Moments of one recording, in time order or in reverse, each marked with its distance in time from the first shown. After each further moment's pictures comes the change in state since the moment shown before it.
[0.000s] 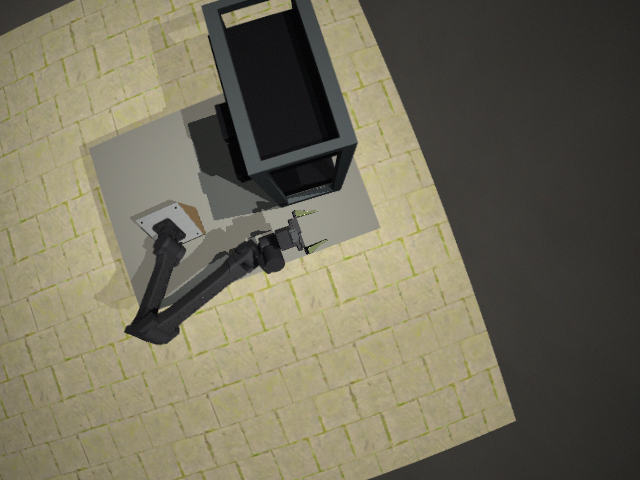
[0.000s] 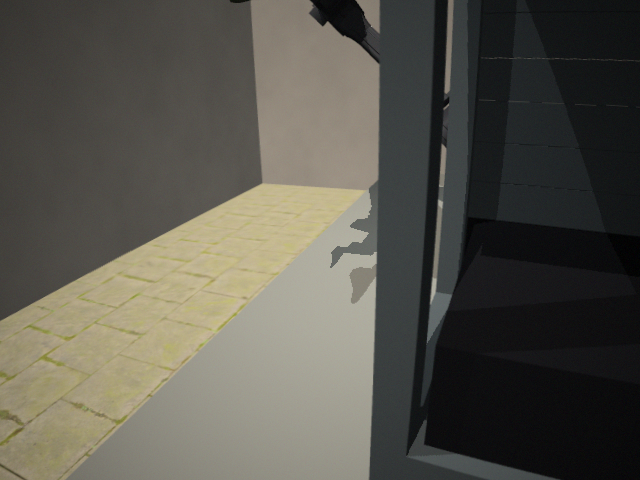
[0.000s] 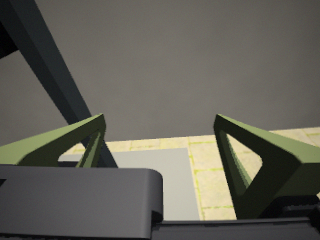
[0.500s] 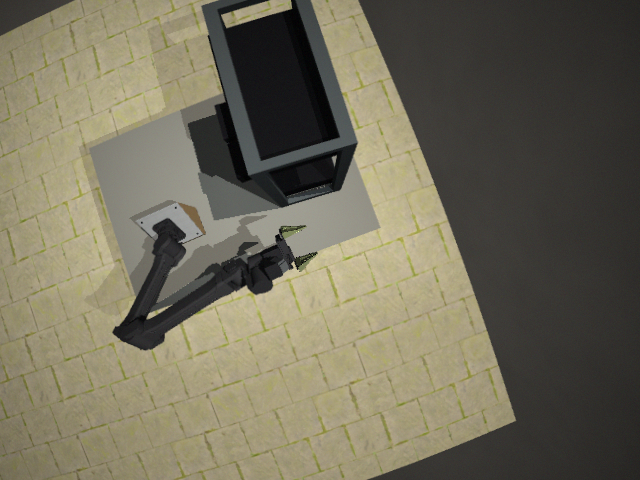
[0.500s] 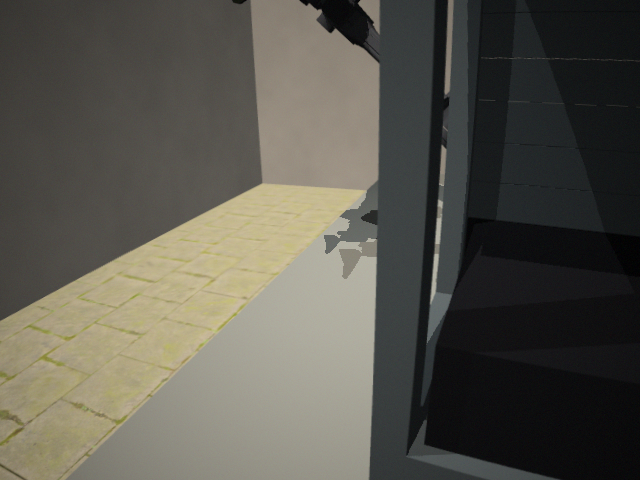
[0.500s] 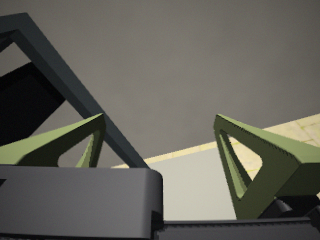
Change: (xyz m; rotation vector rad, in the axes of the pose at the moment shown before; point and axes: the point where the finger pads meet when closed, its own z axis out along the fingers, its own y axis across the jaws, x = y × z) arm -0.028 -0.032 -0.051 -0.084 -0.079 0.328
